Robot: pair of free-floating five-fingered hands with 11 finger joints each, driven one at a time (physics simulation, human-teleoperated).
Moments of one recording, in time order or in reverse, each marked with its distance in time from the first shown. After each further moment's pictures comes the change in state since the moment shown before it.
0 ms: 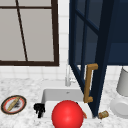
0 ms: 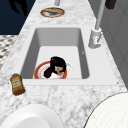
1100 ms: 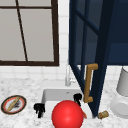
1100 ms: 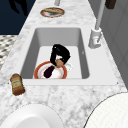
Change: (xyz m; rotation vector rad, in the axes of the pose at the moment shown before) left hand 0.000 0.000 0.000 0.000 0.000 0.000; right hand -0.038 -0.113 0.039 0.094 0.041 -0.037
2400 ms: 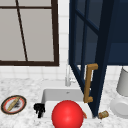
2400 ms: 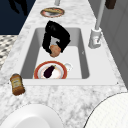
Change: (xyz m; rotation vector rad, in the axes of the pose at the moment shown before) left hand 0.000 0.000 0.000 0.000 0.000 0.000; right hand -0.092 -0.129 0.119 0.031 0.002 -0.021
